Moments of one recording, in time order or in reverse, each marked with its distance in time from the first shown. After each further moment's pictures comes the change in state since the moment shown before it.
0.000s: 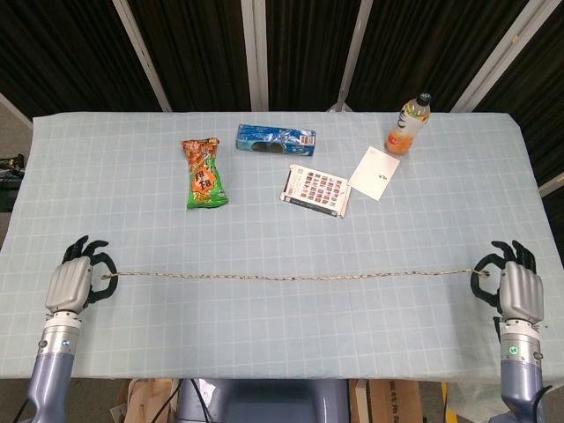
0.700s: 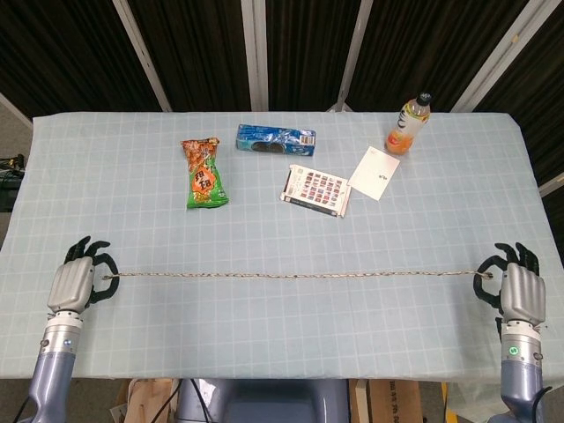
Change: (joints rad) left arm 0.002 -0.015 -0.004 0.028 0.006 -0.035 0.015; right arm -0.007 -0.019 0.005 0.030 0.008 -0.013 -0.037
